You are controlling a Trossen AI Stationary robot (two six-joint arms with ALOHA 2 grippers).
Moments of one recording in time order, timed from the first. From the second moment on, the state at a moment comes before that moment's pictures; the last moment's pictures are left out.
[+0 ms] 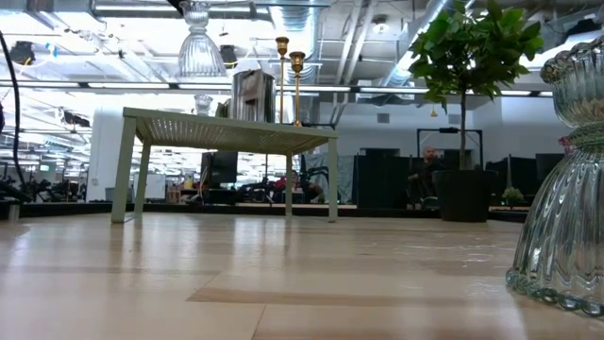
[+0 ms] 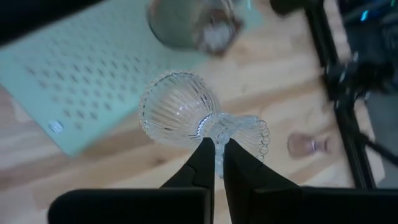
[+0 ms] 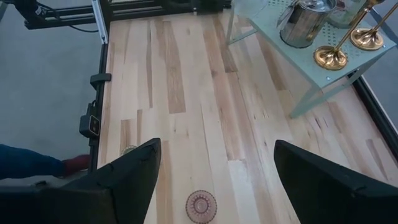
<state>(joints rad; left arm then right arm) -0.28 1.04 1.42 -1.23 -0.49 -1.45 0.81 1.35 1.94 -1.57 0.63 0.75</state>
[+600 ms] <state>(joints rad) 0.07 1.01 1.42 -1.29 -0.52 -1.37 0.78 1.35 1.94 -1.56 0.63 0.70</state>
